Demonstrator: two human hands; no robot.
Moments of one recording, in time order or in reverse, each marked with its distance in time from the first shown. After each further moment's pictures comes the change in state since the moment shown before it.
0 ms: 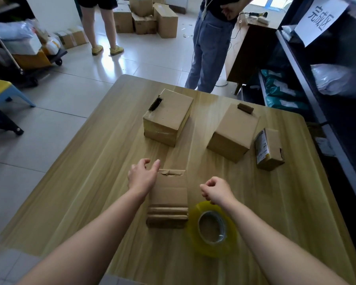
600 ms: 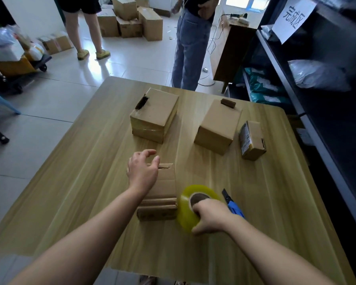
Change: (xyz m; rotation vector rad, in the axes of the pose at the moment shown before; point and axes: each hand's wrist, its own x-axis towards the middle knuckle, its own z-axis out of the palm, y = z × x) left_hand -0.048 0.034 0.010 0.090 0.081 0.314; right_hand -0.066 0.025 -0.006 -0.916 -0.348 -0.322
